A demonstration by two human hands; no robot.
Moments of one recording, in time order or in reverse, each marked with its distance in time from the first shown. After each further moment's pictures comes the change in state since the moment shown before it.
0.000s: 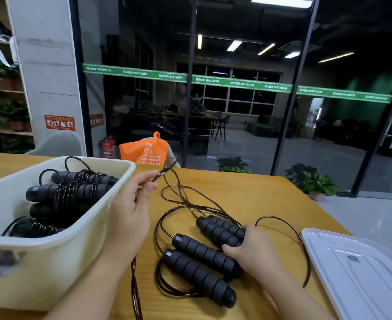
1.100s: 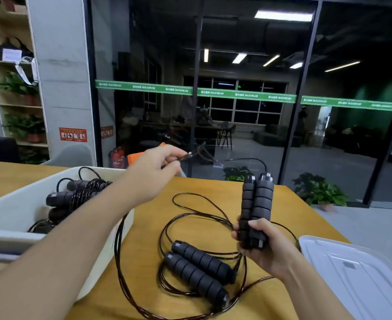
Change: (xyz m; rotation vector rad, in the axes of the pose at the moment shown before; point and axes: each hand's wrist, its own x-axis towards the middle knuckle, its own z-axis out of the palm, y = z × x) left_hand 0.058 0.095 0.000 0.389 -0.461 0.033; right_hand -0.015 0.015 -0.052 1.582 -0.497 0.092
